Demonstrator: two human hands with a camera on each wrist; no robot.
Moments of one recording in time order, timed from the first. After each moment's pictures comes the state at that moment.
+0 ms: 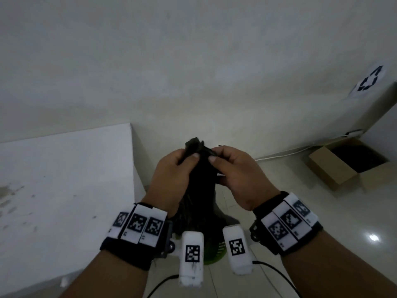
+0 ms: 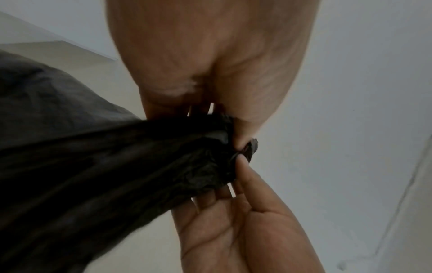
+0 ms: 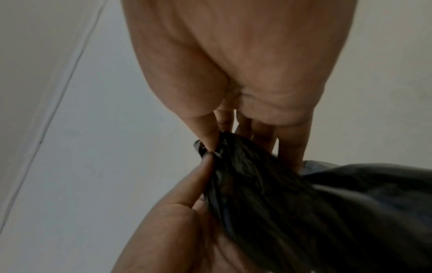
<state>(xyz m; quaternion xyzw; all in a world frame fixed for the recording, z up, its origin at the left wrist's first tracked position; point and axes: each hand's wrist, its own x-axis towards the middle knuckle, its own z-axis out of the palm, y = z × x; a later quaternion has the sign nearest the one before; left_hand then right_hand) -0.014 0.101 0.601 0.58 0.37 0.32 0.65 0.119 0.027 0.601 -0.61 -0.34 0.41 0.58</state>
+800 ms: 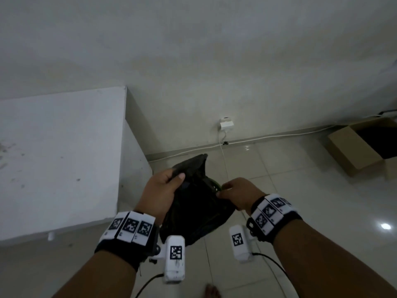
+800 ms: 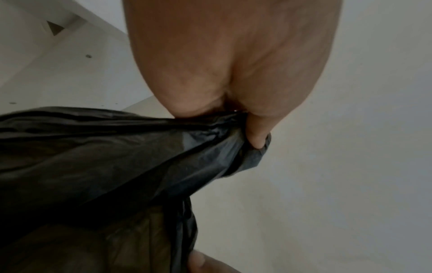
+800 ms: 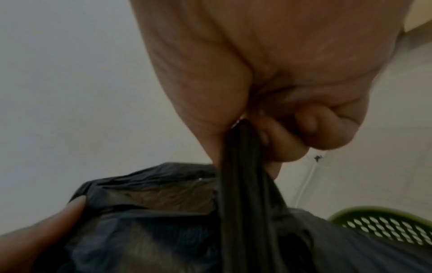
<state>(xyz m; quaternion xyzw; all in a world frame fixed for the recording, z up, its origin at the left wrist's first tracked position) -0.009 0.067 0.457 0.56 0.47 0.26 0.62 0.205 -0.009 0.423 -0.79 -0.37 0.46 0.16</state>
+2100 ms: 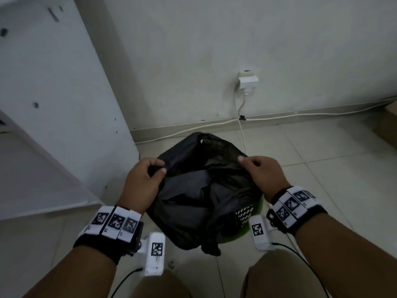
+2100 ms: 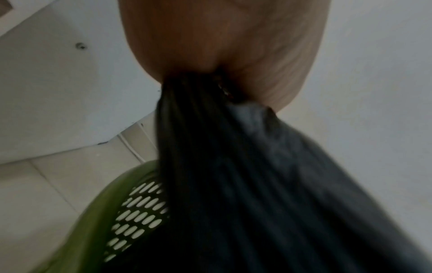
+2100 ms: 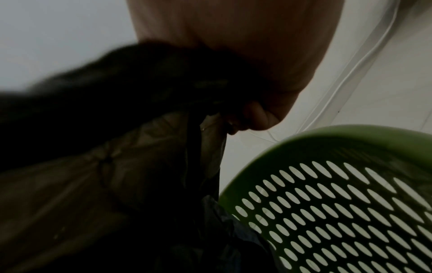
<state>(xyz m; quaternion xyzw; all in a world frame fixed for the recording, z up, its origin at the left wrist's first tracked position) -0.040 0.156 0.019 0.67 0.52 0.32 0.41 0.241 0.046 0.012 -0.79 -0.36 0.26 0.43</state>
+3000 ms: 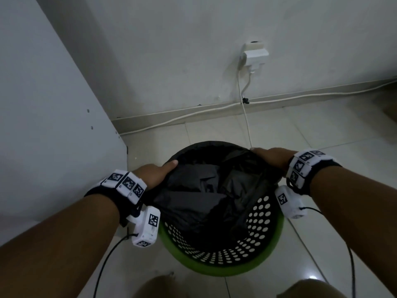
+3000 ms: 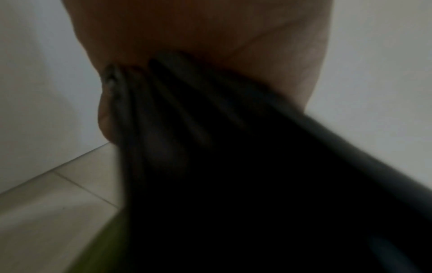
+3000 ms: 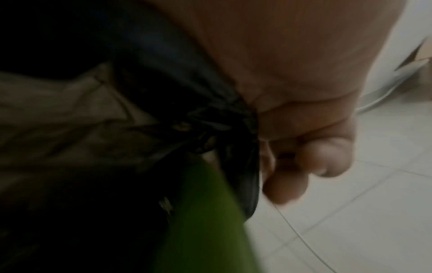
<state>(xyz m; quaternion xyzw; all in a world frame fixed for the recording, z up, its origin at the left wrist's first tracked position) 0.015 0.272 -0.047 0.69 0.58 -0.16 0.40 0.320 0.139 -0.026 -0.88 -0.30 0.37 0.02</state>
